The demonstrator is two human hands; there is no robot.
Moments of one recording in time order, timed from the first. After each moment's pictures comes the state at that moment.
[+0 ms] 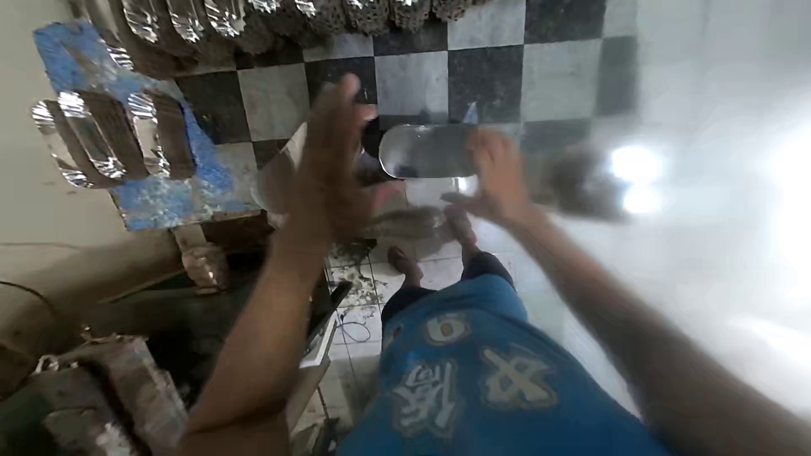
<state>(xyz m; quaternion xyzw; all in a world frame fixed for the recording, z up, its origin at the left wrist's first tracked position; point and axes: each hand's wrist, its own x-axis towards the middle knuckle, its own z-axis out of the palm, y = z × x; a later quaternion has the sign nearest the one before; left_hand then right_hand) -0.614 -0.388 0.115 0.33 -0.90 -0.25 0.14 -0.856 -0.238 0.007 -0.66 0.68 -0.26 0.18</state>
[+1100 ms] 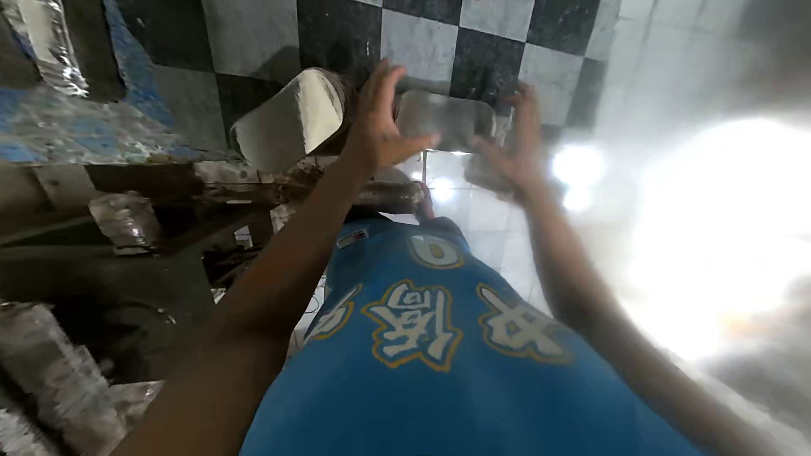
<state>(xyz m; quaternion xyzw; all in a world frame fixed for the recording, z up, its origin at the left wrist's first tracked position) -0.641 -0.408 0.022 0.41 -0.78 -0.46 0.13 -0.901 -0.276 0.019 -0.56 0.75 -0.25 0.25</state>
